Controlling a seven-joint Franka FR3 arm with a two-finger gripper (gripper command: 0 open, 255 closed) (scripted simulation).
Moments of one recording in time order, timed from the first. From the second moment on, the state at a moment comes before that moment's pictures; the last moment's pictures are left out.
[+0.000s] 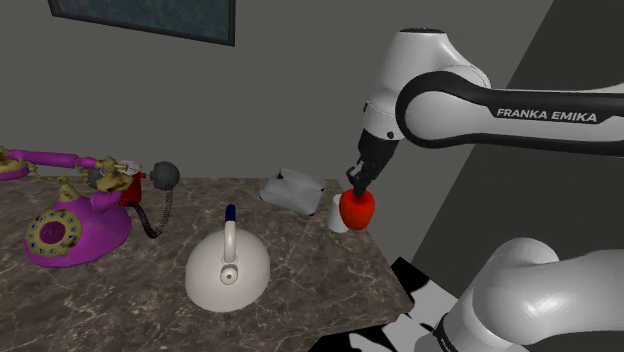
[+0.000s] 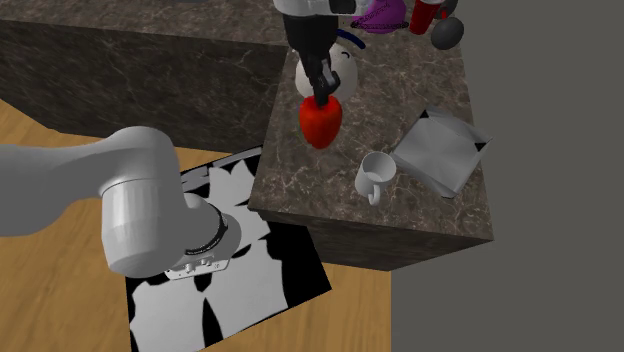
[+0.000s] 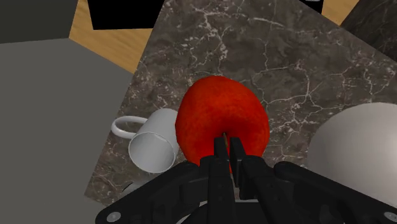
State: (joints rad) arm -0.07 -0.78 0.26 -2.54 0.07 1.86 0.12
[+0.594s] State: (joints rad) arm -0.16 -0.45 0.23 -2.26 -0.01 1.92 0.07
